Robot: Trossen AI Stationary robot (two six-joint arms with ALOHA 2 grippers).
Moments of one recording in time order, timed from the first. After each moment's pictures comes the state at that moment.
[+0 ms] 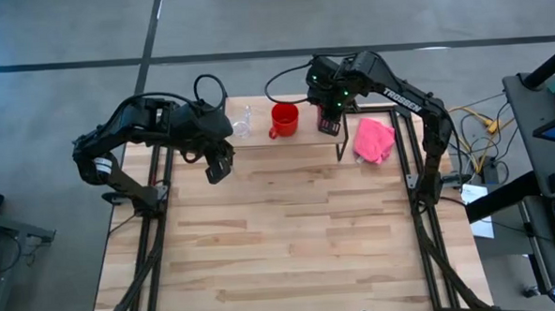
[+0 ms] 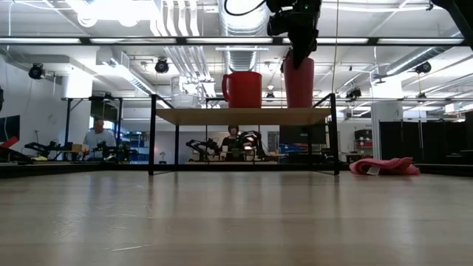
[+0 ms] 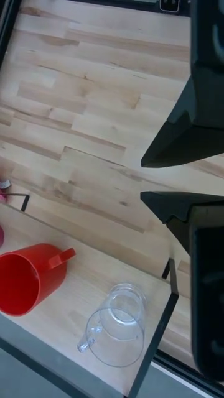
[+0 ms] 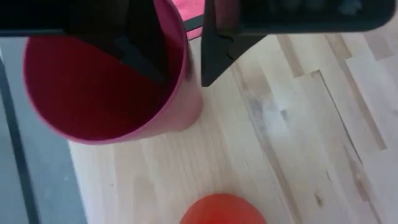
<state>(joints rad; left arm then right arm) 0.03 1.51 2.12 -1.53 -0.17 -0.30 -0.49 1.87 2.14 -1.56 0.06 -0.19</state>
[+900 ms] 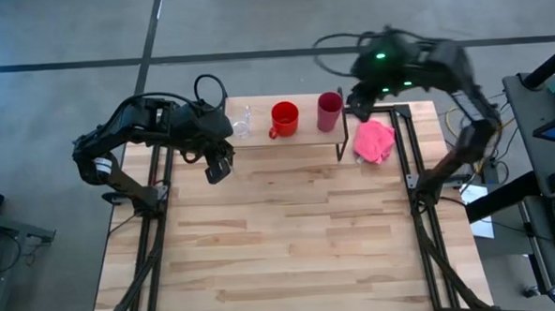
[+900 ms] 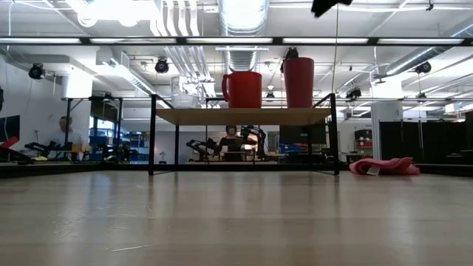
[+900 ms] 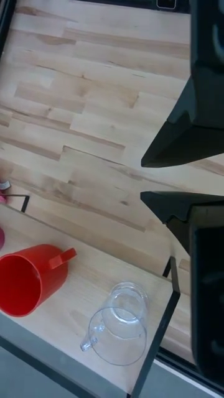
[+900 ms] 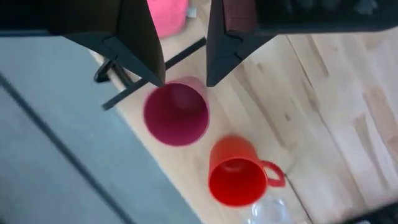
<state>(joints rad) 0.03 1.51 2.12 -1.53 -0.17 -0.28 -0.47 1.59 2.24 -1.56 0.08 0.02</state>
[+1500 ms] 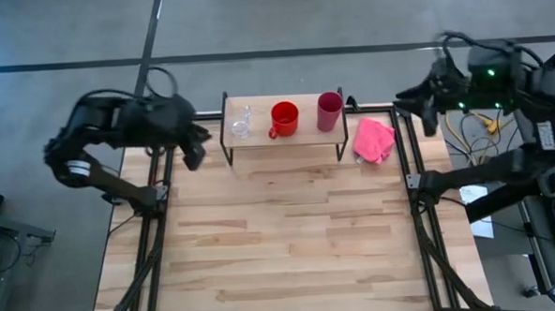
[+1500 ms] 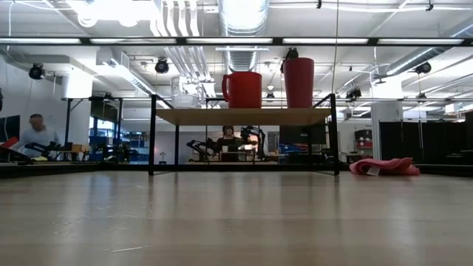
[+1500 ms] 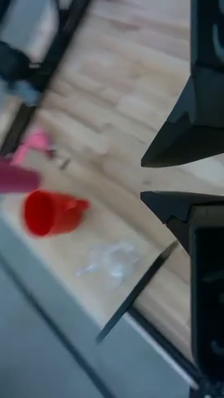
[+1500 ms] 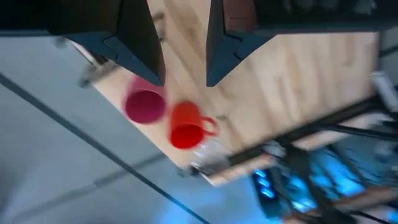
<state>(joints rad) 0.03 1.32 2.03 -1.50 -0.35 -0.47 -0.41 1.12 1.99 -1.39 -0.03 0.11</state>
